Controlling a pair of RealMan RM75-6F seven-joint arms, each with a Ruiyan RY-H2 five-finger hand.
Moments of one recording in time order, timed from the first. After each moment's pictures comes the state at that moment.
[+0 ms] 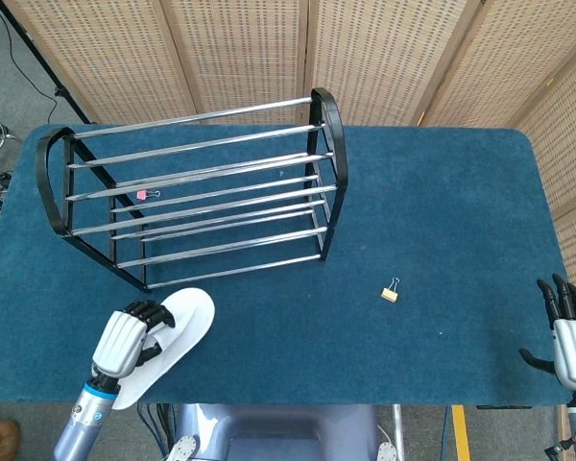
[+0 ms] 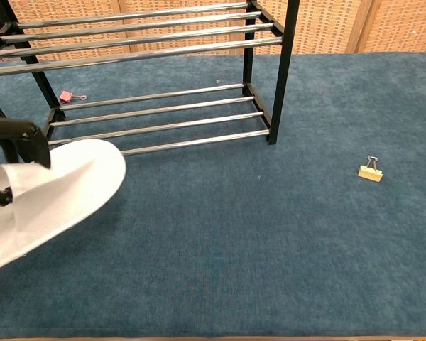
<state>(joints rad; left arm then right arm) -0.25 -1.66 0.03 -1.32 1.76 1.55 -0.02 0.05 -1.08 0.09 -1.68 -1.35 1.45 -0.21</state>
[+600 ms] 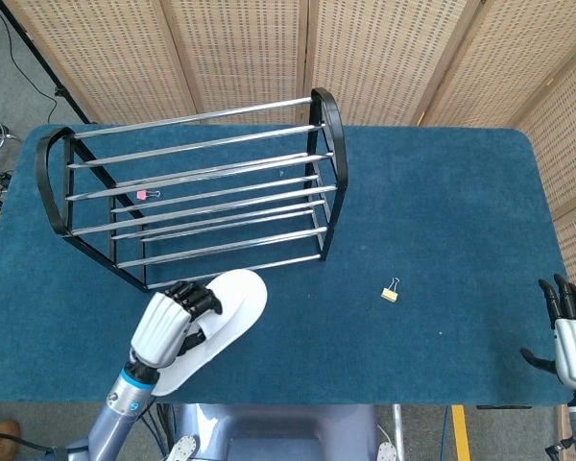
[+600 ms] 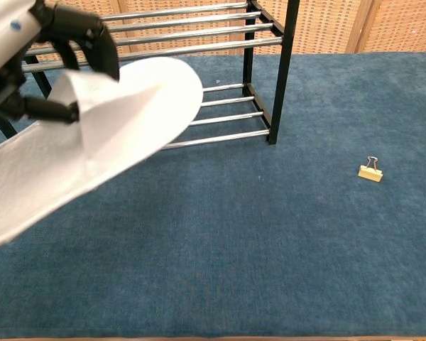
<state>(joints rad) -0.38 -1.65 -0.11 -1.67 1.79 1.44 0.28 0.05 -1.08 0.09 -1.68 -1.34 1.44 -0.20</state>
